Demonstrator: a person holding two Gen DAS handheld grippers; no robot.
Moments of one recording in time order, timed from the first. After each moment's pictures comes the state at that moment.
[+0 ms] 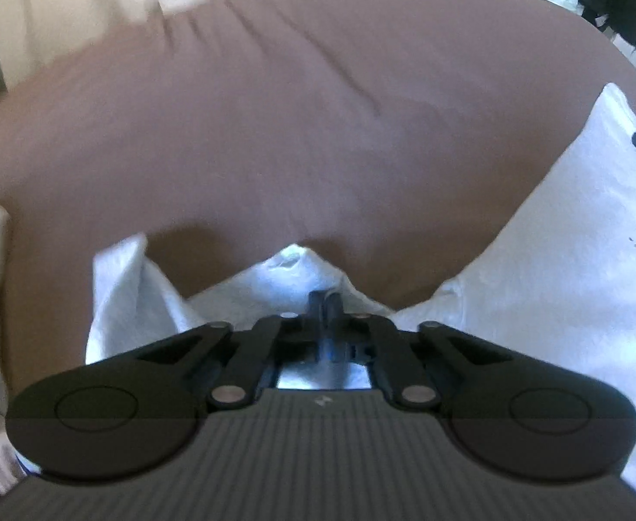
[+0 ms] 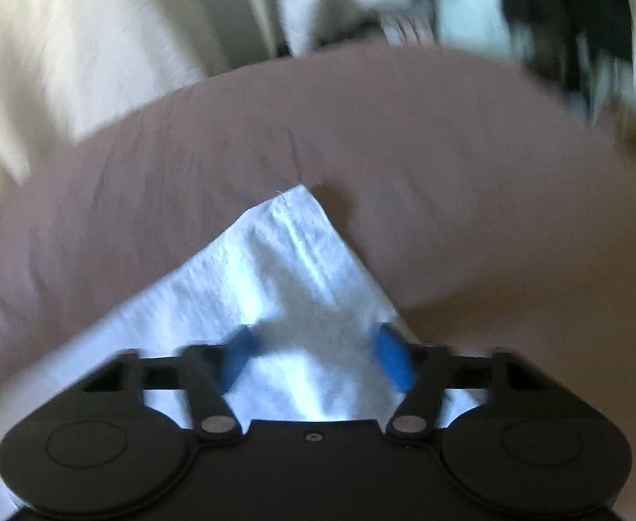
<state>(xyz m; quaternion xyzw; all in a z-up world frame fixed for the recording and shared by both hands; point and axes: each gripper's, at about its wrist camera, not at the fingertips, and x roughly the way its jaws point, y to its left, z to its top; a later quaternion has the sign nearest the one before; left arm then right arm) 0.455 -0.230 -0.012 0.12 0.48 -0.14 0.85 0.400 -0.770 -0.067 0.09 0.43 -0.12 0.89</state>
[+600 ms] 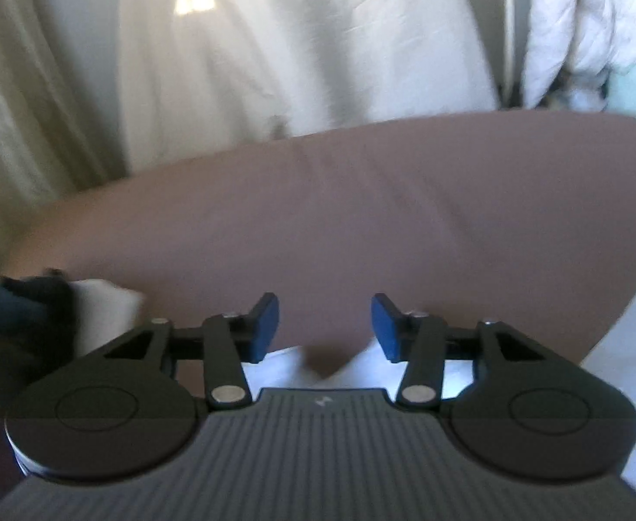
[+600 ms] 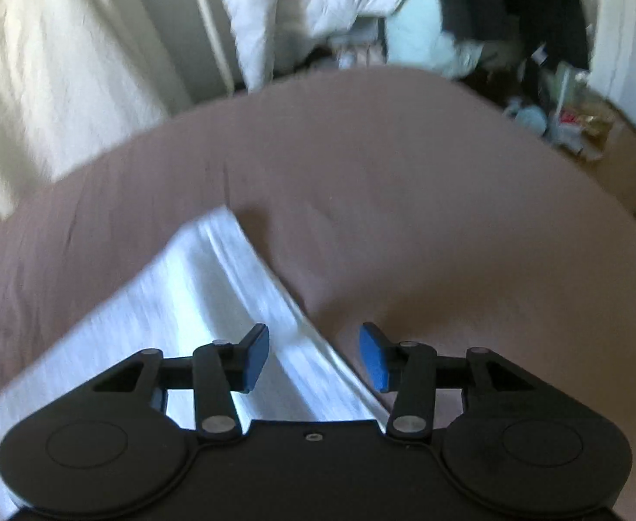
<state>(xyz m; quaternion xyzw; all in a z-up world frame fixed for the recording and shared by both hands) 0.462 -0.175 0.023 0.13 0.35 -0.01 0.93 0.339 -0.826 -0.061 0.16 0.42 -0.14 0.88</state>
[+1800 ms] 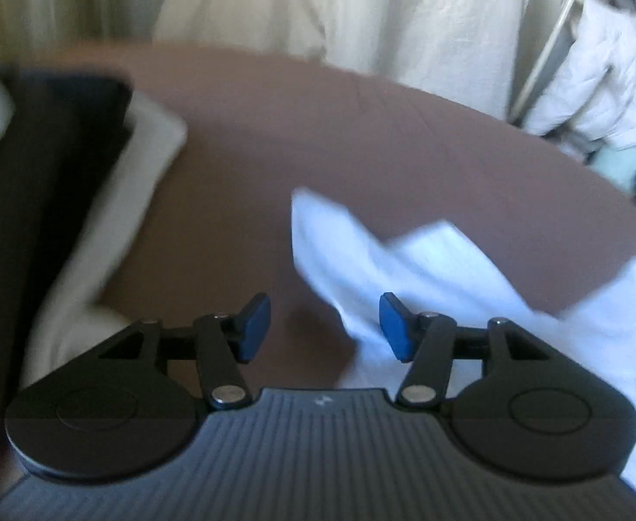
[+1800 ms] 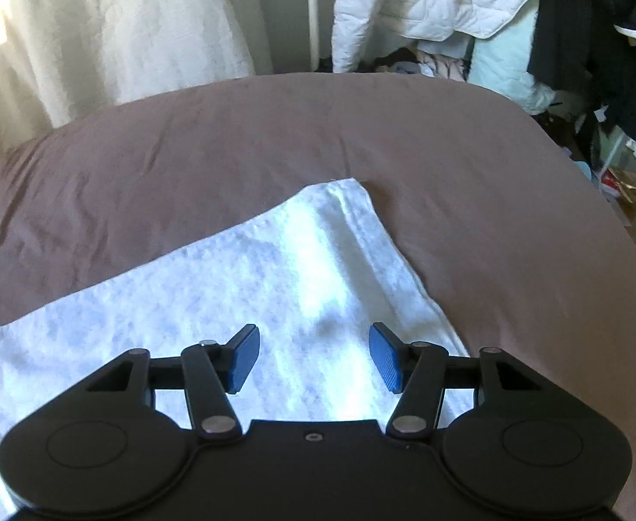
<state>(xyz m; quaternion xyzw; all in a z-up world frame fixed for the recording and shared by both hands) 0.371 -0.071 -0.035 -0.13 0.43 -0.08 0.89 0.353 -0.741 -0.058 0.07 0.43 -0.08 0.89</state>
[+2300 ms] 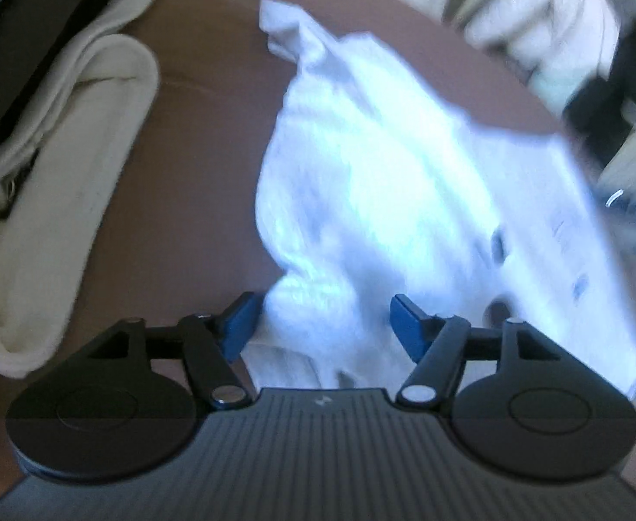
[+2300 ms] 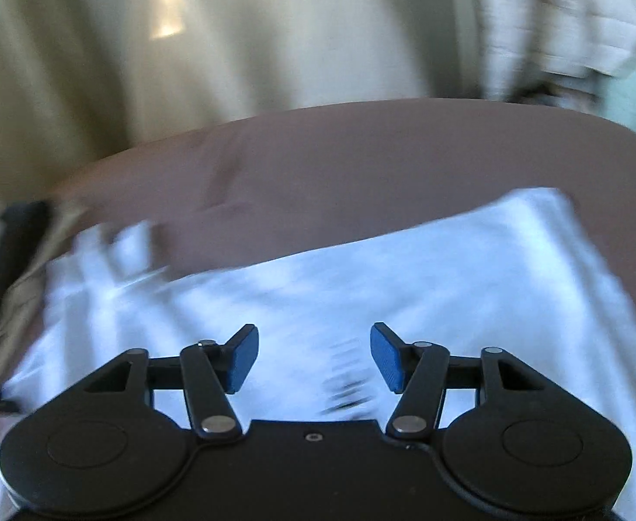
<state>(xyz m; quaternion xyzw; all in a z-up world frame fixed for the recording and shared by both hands) 0.246 -0.092 -0.072 -0.11 0.52 -0.12 0.84 0.275 -0.612 -0.034 0.06 0.40 0.13 0.91</state>
